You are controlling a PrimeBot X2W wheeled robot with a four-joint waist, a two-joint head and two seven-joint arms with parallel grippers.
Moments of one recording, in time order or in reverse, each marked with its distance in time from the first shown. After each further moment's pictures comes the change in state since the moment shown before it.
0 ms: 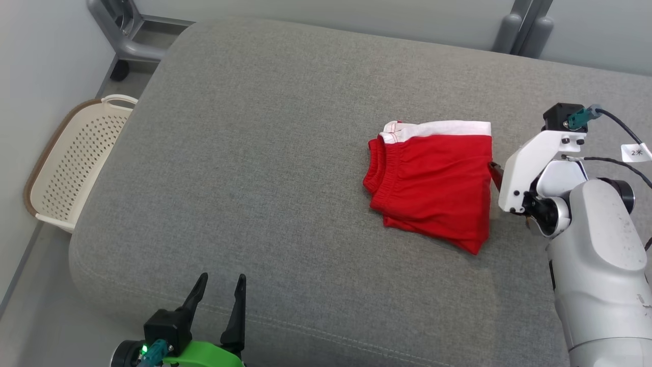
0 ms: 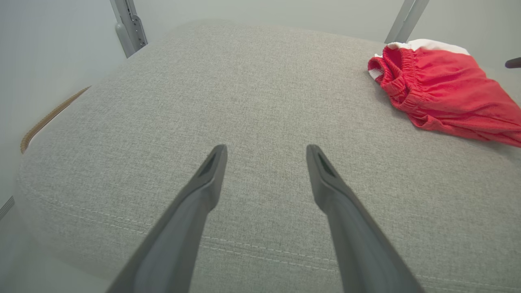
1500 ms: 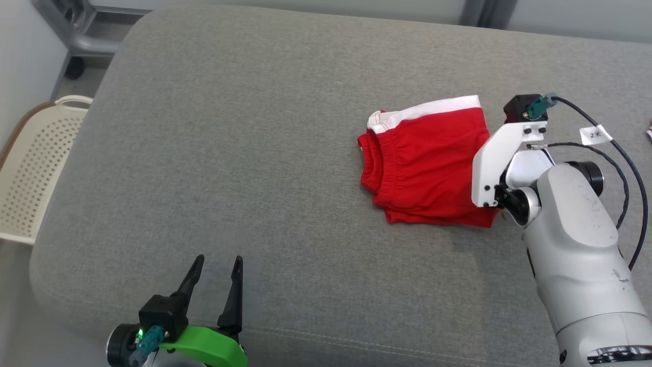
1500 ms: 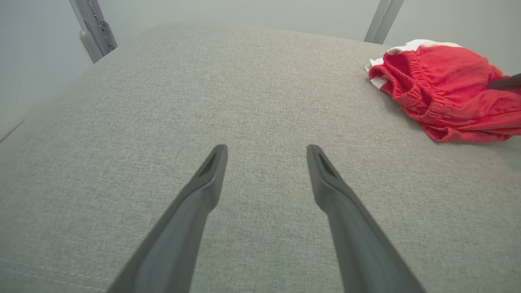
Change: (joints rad) left arm -0.051 0.005 -0.005 0.006 -0.012 0.007 -0.021; right arm -0.093 0.003 0.118 0.144 -0.006 0.001 -0.025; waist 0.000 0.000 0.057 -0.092
